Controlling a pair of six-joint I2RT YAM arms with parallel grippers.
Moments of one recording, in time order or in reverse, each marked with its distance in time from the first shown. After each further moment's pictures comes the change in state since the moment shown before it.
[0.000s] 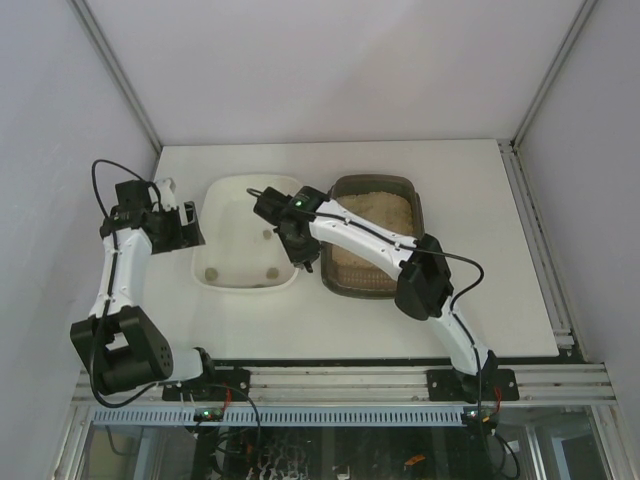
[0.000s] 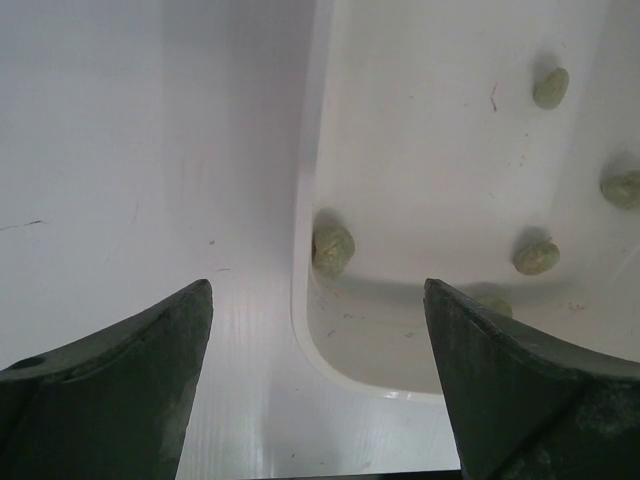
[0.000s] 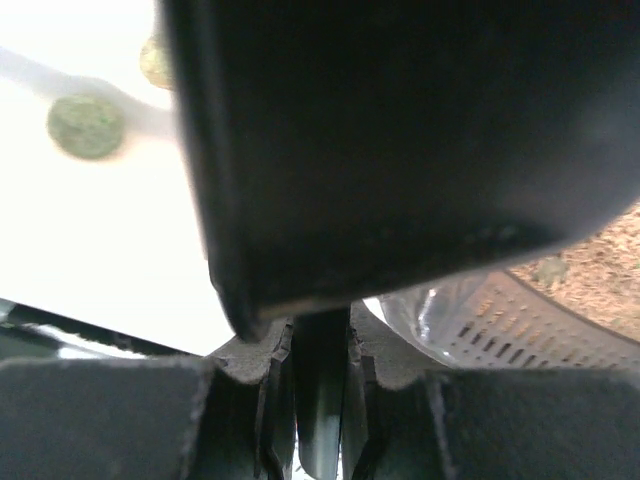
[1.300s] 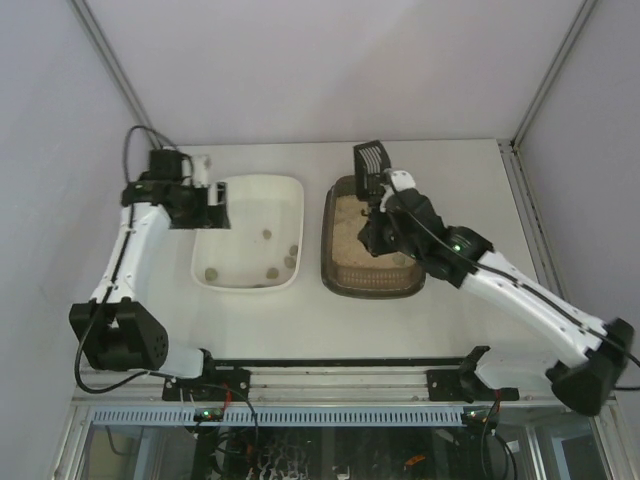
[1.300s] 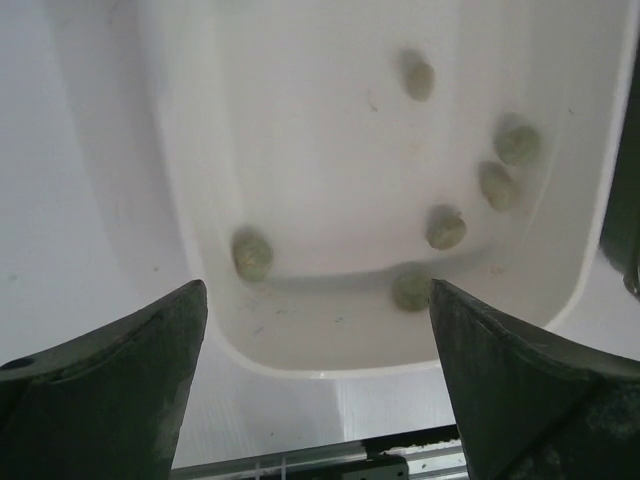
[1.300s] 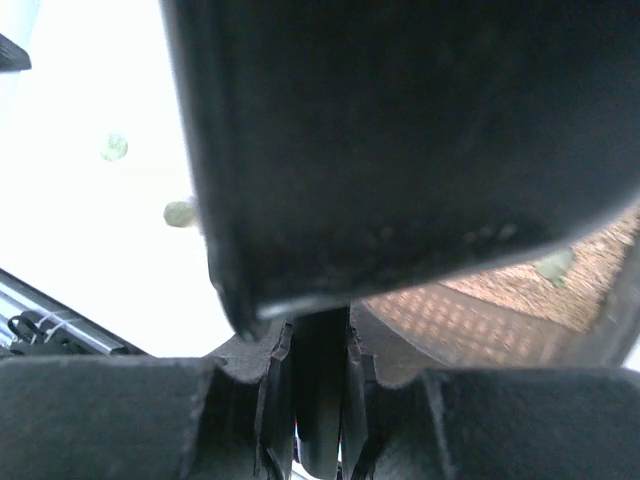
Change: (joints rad) left arm -0.165 0.098 0.268 -0.180 -0.007 -0.036; right arm -0.164 -0.967 -0.971 0.686 0.011 -0.019
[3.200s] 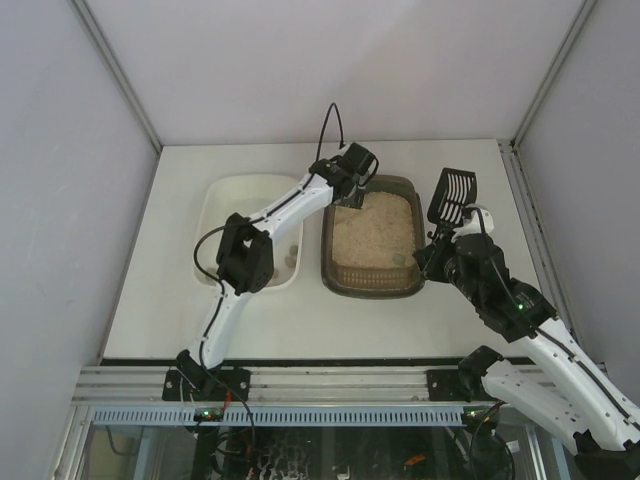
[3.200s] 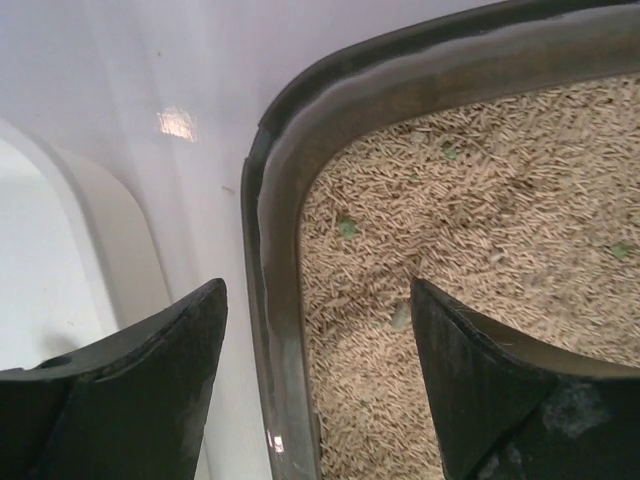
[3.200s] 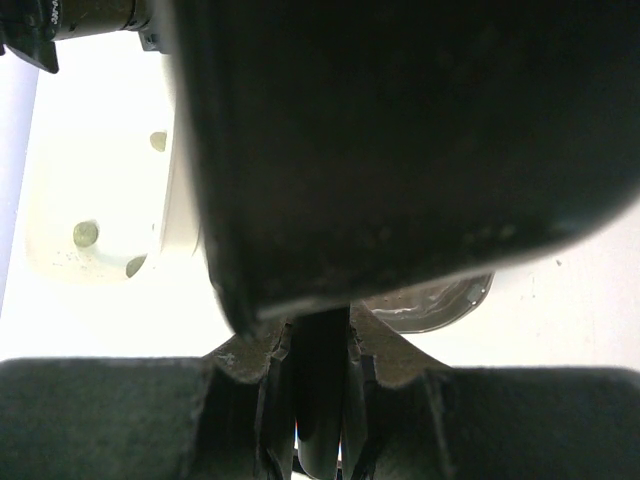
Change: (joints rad) left arm -0.827 0.930 0.844 0.102 -0.630 -0.414; right arm -0.230 -0.582 -0.429 -0.026 0.078 0.159
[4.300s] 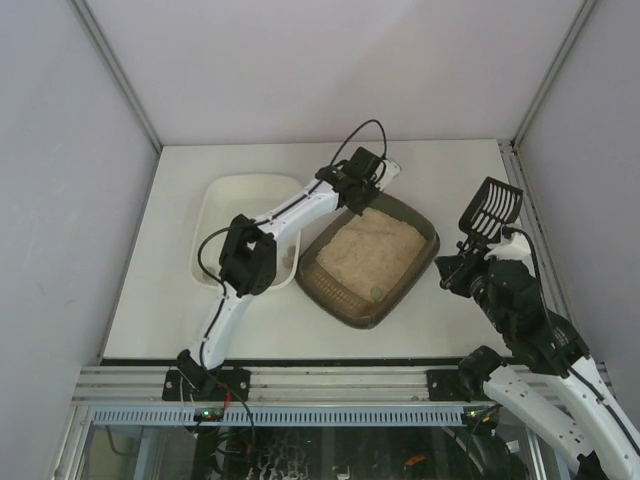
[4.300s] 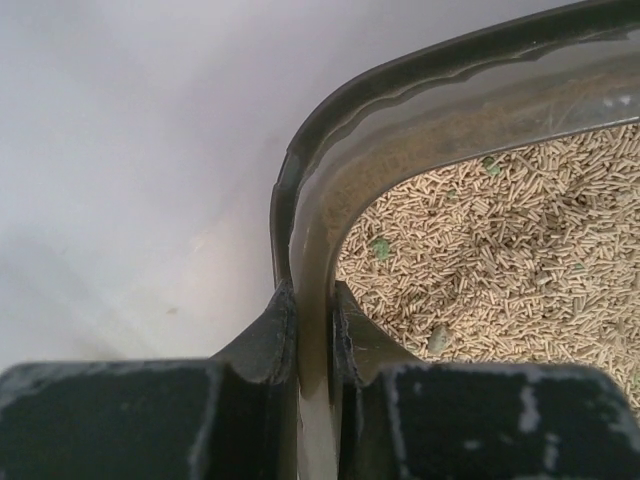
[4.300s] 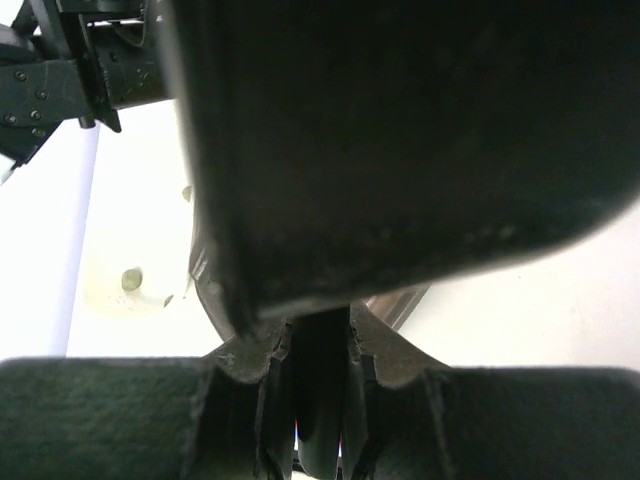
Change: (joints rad) left arm -0.016 0.009 -0.040 0.145 0.290 0.551; right arm 0.000 -0.211 -0.011 -0.102 0.090 0.105
